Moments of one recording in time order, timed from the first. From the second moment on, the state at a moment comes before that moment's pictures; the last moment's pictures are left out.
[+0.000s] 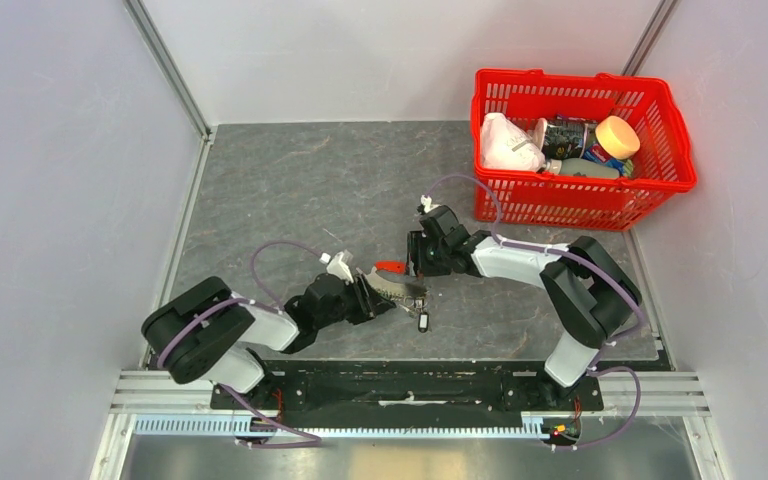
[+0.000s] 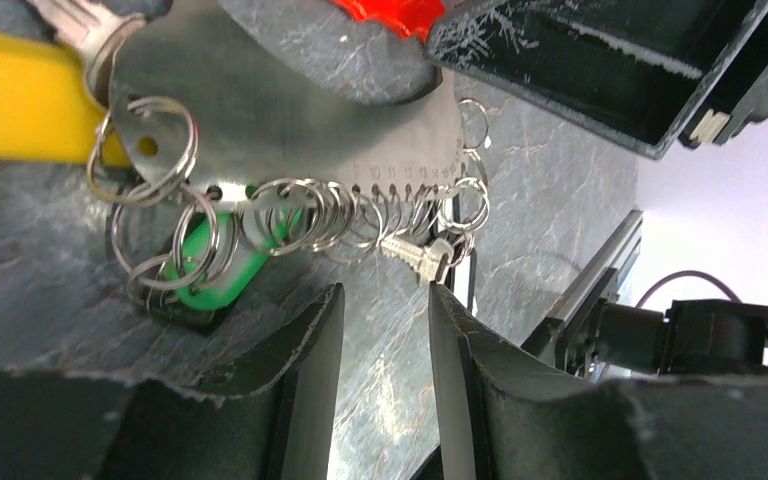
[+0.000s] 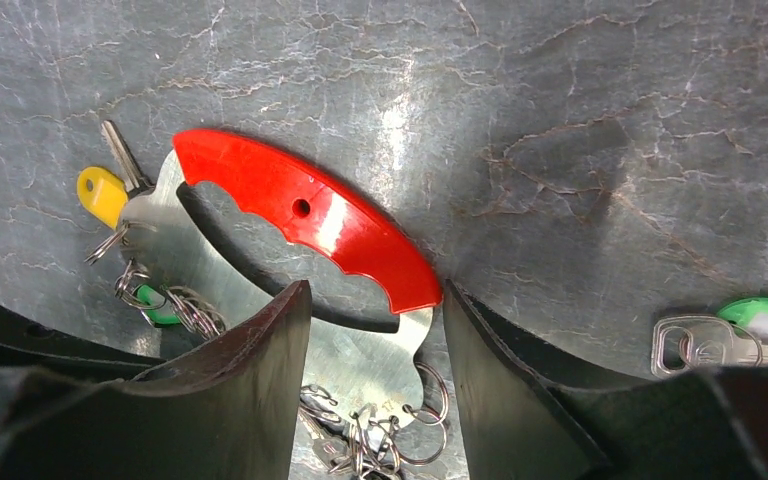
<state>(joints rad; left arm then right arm) -0.80 1.45 0.20 0.75 0.11 -1.03 0.68 1.71 0.92 -0.13 -0.05 0.54</state>
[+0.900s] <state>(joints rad) -0.61 1.57 0.20 0.92 0.17 -1.05 0.78 1.56 0.73 -0.06 -0.10 0.72</state>
